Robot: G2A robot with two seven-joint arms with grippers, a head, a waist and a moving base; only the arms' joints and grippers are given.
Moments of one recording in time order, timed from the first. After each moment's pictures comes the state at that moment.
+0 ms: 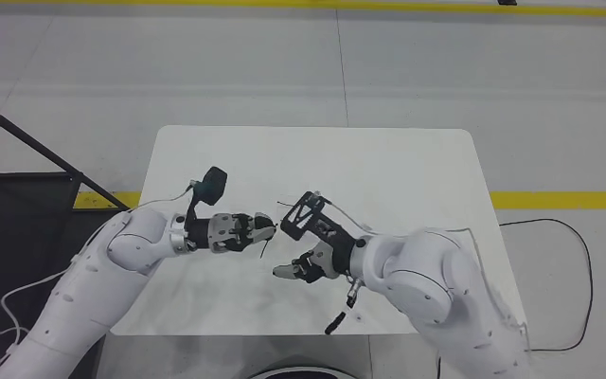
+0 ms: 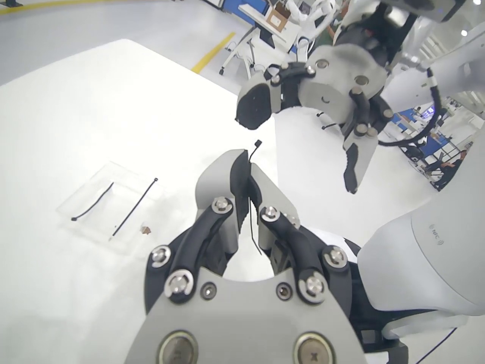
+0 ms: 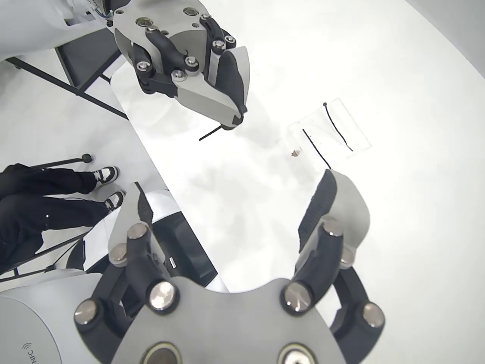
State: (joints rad) left arm 1.04 -0.86 -1.12 -1.54 0.10 -1.01 -0.58; right arm -0.95 -1.22 0.96 -2.09 -0.75 -0.05 1.19
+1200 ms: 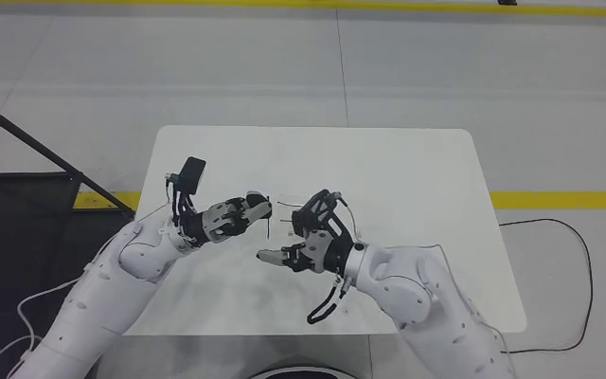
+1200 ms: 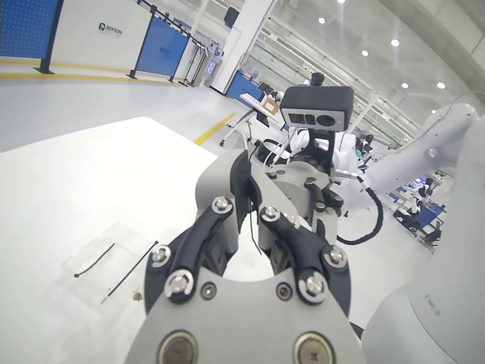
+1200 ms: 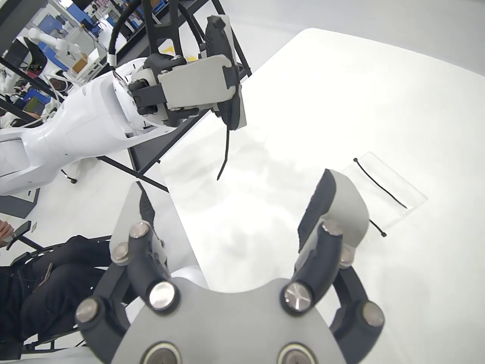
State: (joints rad) left arm 1.08 -0.91 -1.12 -1.52 0.15 -1.01 -0.26; right arm -1.08 -1.23 0.95 -1.91 -0.65 -0.18 0.70
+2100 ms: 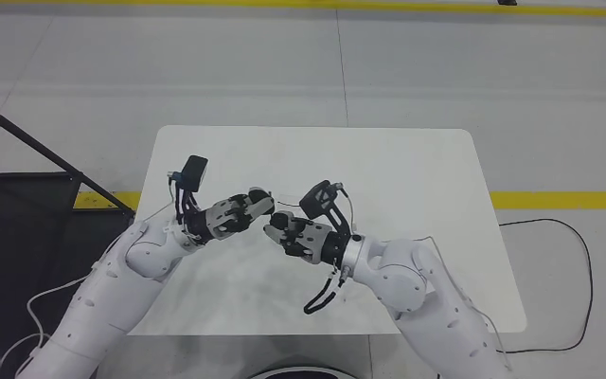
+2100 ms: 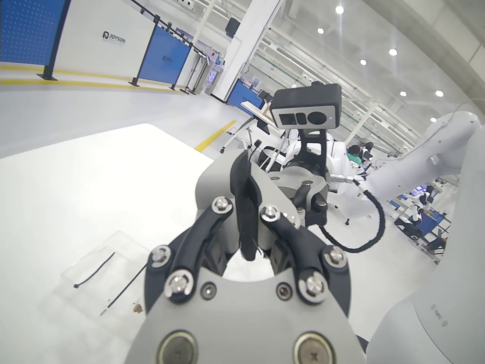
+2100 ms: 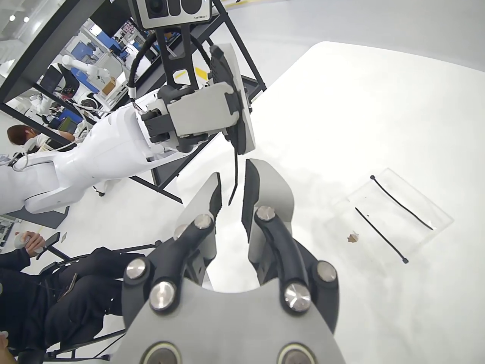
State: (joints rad) left arm 1.07 -0.93 -1.11 -1.50 0.16 -1.01 -0.22; right arm -1.04 -1.25 0.95 -1.84 -0.55 -0.22 0.64
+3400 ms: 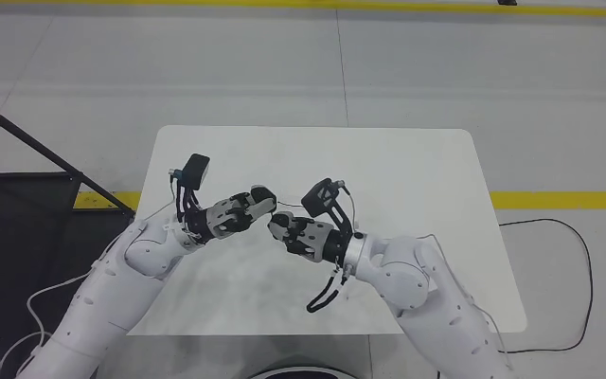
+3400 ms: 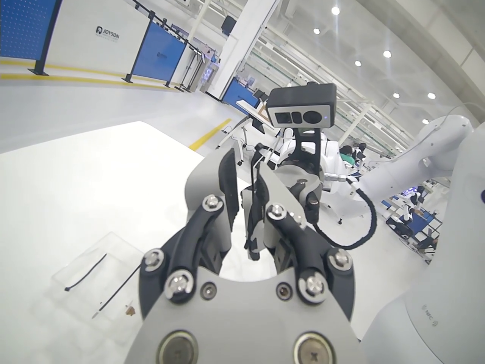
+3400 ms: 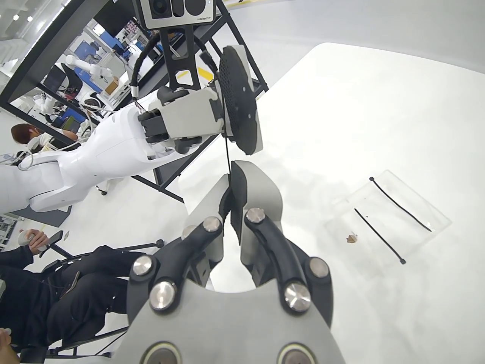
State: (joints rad) left arm 1.06 -0.94 -1.11 -1.50 0.09 -1.01 -0.30; right arm -1.04 -1.25 0.96 -1.84 -0.53 -0.23 0.67
